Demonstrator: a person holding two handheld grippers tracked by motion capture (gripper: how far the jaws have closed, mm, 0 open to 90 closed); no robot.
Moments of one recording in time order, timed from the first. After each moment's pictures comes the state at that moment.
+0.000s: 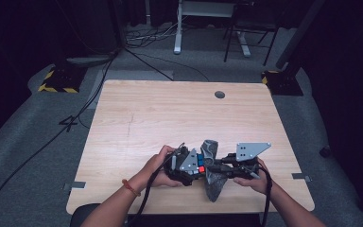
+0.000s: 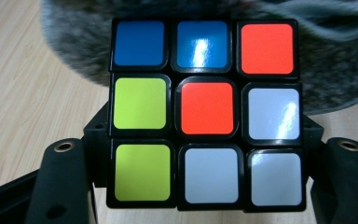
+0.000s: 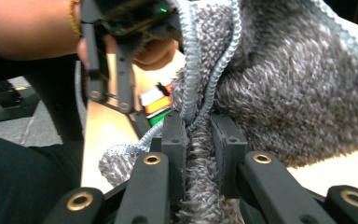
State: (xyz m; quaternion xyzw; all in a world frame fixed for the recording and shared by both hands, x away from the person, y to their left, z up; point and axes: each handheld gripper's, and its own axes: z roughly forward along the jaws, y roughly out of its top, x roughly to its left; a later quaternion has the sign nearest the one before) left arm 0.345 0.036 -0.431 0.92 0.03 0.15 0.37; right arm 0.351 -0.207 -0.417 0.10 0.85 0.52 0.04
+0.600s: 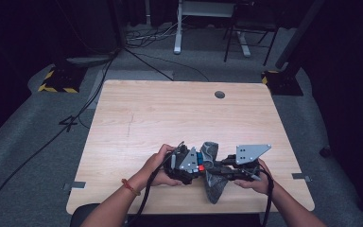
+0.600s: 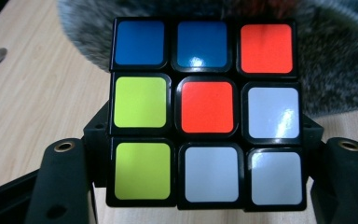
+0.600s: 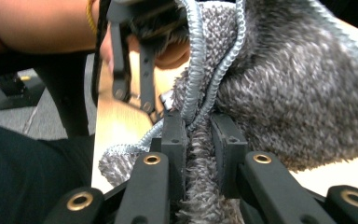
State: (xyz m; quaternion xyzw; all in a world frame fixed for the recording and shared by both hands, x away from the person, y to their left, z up) left arm 0.347 0.036 -0.432 0.92 0.03 0.15 0.37; right arm 0.343 -0.204 -0.408 0.08 0.85 0.51 0.04
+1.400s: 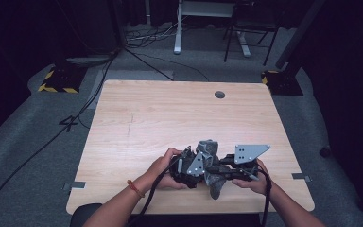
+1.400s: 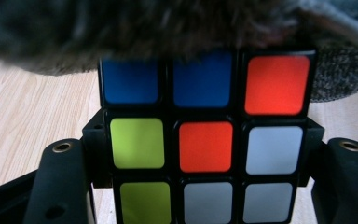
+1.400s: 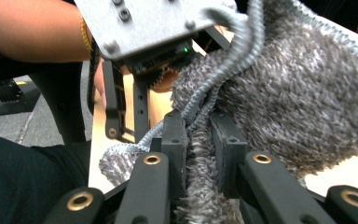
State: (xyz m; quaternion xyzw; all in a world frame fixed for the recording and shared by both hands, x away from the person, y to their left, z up) left arm 0.345 0.019 -0.442 0.92 0.03 0.15 0.35; right arm 0.343 -0.198 -0.409 0.08 0.85 0.52 0.05
